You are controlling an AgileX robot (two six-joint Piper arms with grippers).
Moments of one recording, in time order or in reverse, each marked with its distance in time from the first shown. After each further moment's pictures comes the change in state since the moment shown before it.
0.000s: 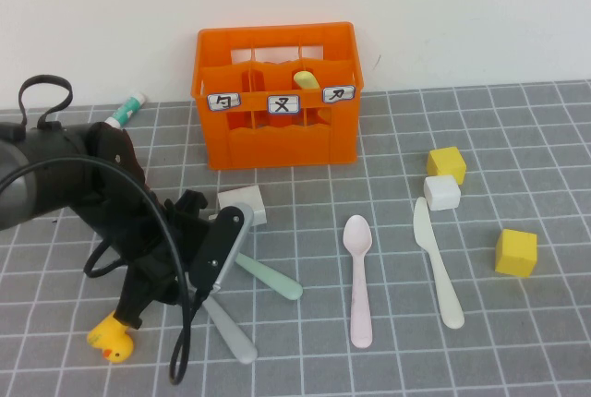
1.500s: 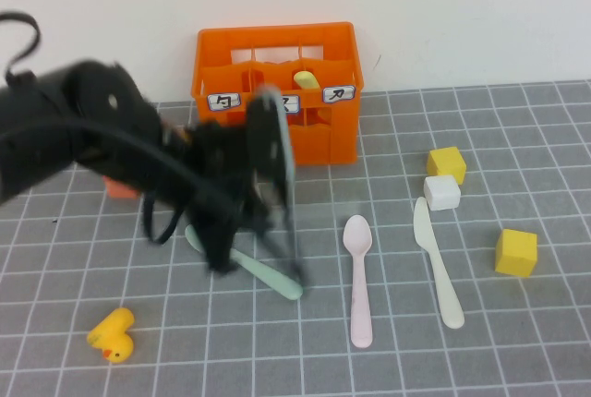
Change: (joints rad) right arm 0.000 0.000 0.000 0.027 0.000 -0.017; left arm -0.099 -0.168 -0.084 -0.200 -0.005 -0.474
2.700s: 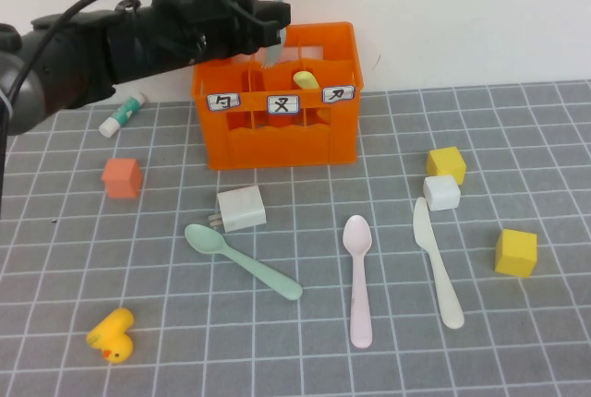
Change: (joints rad) right arm 0.000 0.000 0.000 0.009 0.000 -0.002; left arm 0.189 0.333 -0.356 -1.216 -0.177 0.173
